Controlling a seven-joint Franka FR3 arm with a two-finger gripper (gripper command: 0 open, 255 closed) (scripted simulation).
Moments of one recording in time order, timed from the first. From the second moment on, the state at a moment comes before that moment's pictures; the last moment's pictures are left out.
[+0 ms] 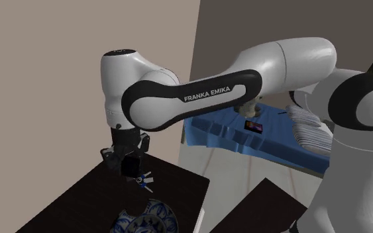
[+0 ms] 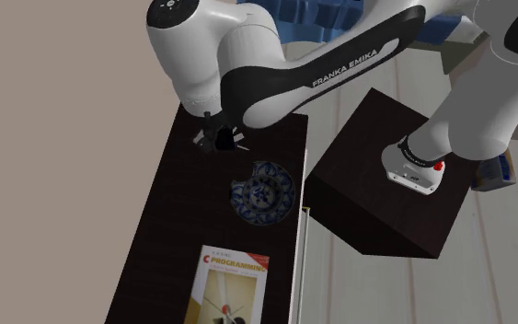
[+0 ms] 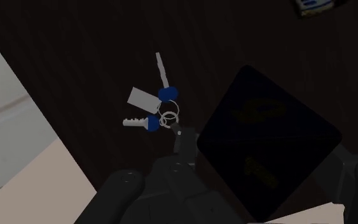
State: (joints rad) arm 0.29 0.35 0.51 -1.60 -0.16 1.89 0.75
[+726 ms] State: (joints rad) arm 0.33 0.10 0.60 -1.89 -0.04 1.97 0.86
